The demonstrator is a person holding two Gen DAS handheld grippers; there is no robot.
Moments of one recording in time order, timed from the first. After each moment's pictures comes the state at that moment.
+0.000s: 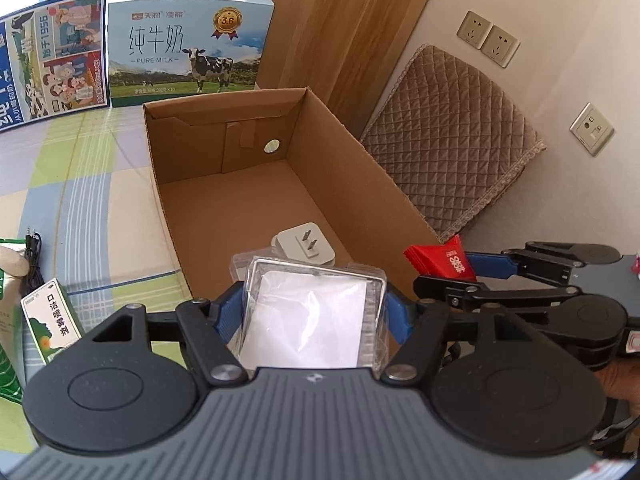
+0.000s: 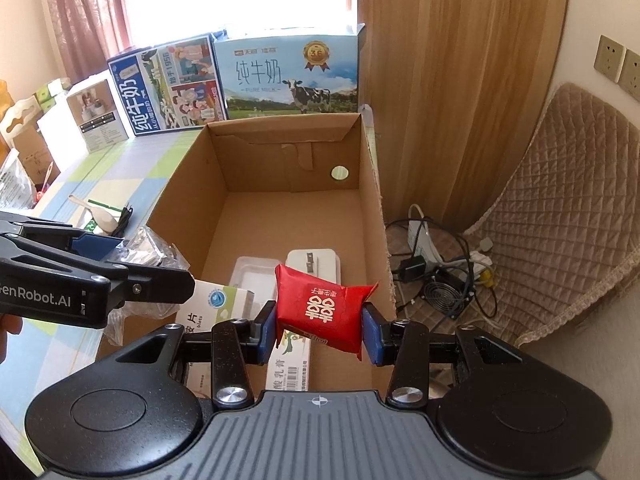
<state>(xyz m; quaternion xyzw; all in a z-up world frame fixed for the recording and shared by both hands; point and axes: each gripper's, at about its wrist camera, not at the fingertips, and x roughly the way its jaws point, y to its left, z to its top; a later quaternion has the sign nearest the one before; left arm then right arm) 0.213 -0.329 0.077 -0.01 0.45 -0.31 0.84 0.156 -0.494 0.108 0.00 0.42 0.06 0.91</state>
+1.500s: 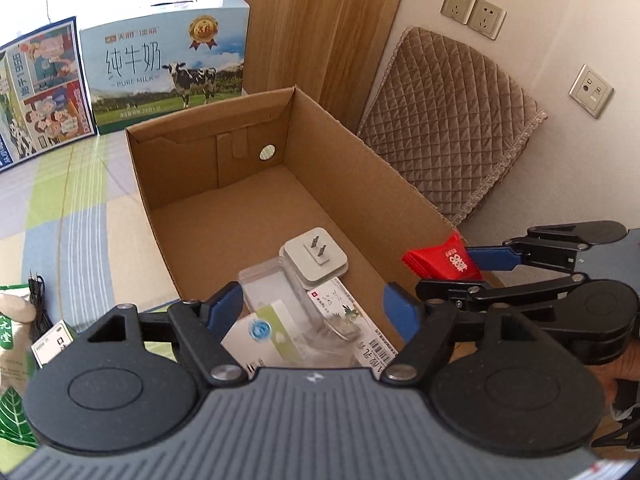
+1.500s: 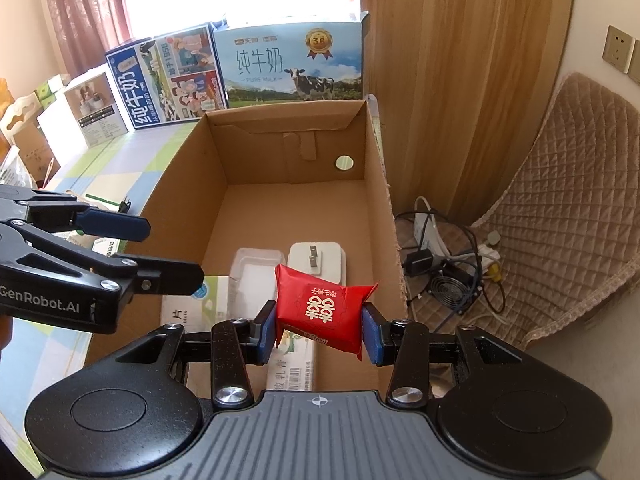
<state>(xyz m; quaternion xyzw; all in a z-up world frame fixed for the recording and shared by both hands) 0.221 -0.343 0.069 0.06 0.42 -0.33 0.84 0.164 -0.493 0.094 0.00 0.43 0.06 0.90</state>
